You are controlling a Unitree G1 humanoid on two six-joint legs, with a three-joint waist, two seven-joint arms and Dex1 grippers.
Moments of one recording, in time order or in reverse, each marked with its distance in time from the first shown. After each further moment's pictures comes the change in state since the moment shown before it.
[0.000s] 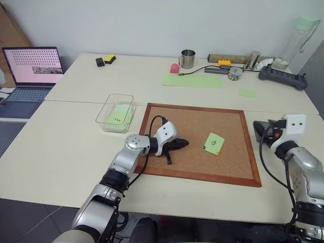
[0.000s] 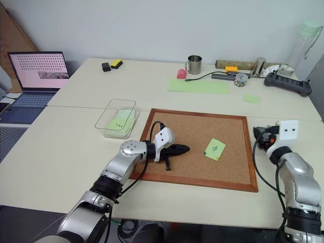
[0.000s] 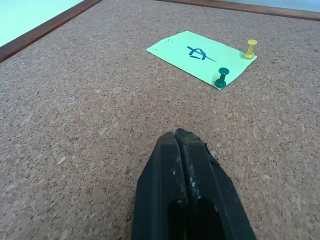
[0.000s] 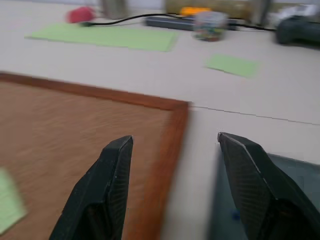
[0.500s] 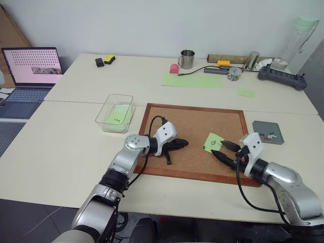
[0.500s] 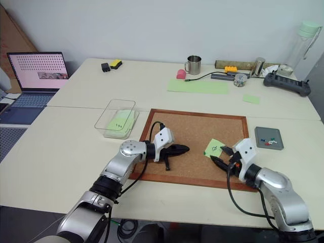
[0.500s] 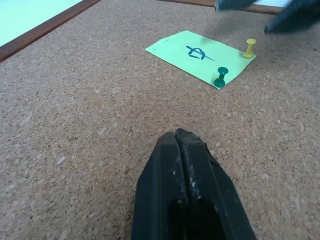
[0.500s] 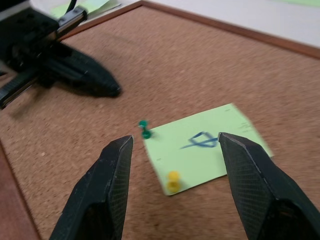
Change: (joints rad) left arm 0.002 0.004 0.000 -0.002 0.001 0.000 0.000; right arm 0.128 -0.027 0.245 -0.175 0.004 0.014 0.180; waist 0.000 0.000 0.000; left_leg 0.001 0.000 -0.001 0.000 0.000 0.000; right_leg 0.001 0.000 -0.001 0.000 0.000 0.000
